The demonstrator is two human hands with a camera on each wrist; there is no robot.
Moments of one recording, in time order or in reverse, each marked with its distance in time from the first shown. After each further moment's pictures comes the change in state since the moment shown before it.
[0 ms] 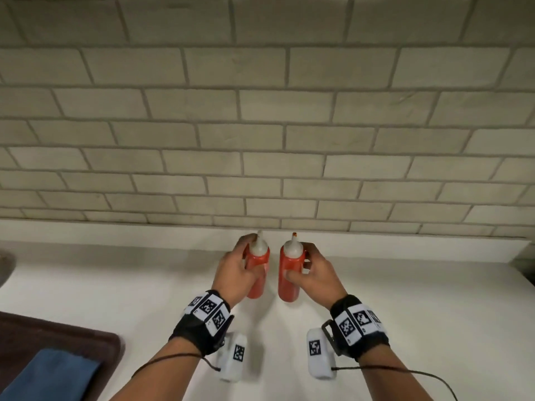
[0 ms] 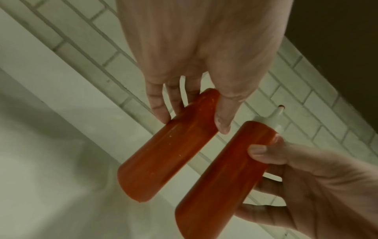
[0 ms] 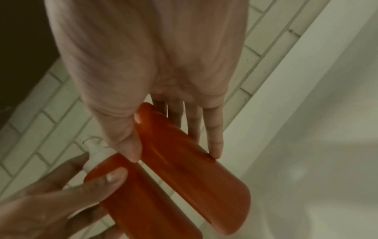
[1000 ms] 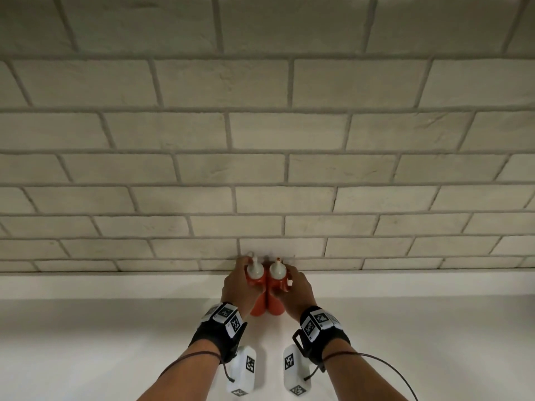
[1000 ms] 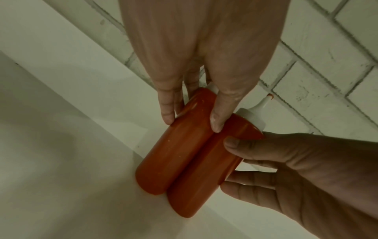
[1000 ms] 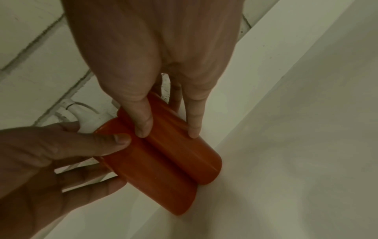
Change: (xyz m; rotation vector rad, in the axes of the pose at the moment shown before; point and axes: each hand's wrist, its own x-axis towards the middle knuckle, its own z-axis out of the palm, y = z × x) left_hand 0.148 -0.051 0.039 0.092 -0.013 -0.150; right_hand 0.151 0.053 0.056 -0.186 0.149 0.167
